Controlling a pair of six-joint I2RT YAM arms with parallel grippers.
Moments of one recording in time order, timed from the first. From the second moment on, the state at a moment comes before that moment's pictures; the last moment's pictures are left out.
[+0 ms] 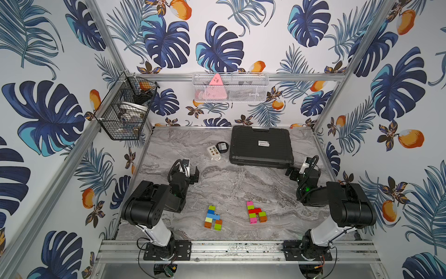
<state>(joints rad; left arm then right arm) -0.11 1.66 0.32 1.09 -0.19 0.09 -0.06 1.65 0.39 0.90 0.10 0.20</state>
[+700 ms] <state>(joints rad) -0.09 1.66 0.35 0.95 -0.14 0.05 -0.03 1.66 0.41 0.87 0.12 0.17</state>
